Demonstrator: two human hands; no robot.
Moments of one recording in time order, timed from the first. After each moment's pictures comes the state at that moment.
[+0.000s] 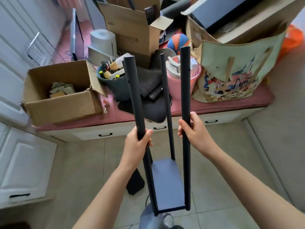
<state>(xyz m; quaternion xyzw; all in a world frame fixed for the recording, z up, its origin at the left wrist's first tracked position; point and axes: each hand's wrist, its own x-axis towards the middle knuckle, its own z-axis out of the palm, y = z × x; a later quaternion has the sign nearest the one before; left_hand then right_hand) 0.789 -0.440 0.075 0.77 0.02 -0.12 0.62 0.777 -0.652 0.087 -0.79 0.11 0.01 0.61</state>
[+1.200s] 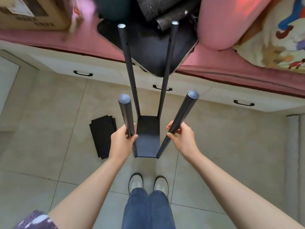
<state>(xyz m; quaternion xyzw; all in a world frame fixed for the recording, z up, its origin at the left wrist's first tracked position) 0.787 -0.542 -0.328 0.86 0.24 -0.14 0.43 0.818 -0.750 -0.331 -0.82 0.15 0.21 0.52</state>
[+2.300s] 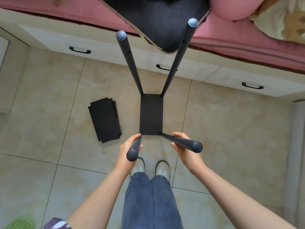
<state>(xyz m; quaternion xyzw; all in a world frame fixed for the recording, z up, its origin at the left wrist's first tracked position) 0.676 -0.540 -0.395 0.79 0.26 -0.28 0.49 0.704 -0.759 -0.375 -0.82 0.15 0.30 0.47</state>
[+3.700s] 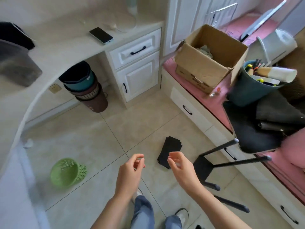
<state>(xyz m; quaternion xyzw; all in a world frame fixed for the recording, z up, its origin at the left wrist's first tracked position) 0.453 -0.308 -0.015 0.71 0.49 0.11 0.49 0.606 -0.424 0.009 -0.83 -0.20 0.38 0.36</state>
